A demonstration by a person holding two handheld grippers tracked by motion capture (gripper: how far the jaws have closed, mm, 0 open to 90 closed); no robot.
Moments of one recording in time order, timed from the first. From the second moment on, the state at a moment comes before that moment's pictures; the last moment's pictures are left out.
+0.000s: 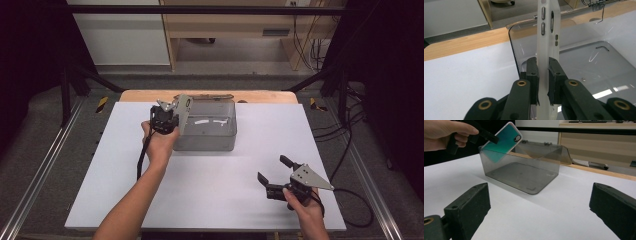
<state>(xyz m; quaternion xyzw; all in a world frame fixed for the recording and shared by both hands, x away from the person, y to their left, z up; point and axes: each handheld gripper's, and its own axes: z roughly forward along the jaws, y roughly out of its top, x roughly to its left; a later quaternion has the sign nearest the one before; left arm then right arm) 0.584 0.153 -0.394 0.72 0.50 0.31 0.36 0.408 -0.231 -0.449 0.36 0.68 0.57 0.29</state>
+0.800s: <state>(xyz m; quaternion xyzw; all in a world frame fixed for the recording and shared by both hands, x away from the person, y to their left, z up) 0.586 0.151 -0.398 0.73 0.50 0.30 0.35 0.408 -0.232 -0.449 0.36 0.68 0.57 0.29</state>
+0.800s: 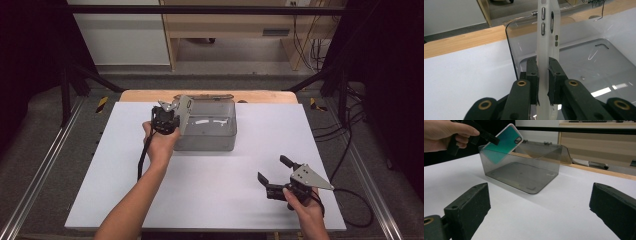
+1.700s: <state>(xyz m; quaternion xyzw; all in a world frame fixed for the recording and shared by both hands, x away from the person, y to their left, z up) 0.589 0.151 -0.401 0.73 0.51 0.28 0.36 0.408 -0.232 -0.450 0.36 0.68 0.57 0.29</state>
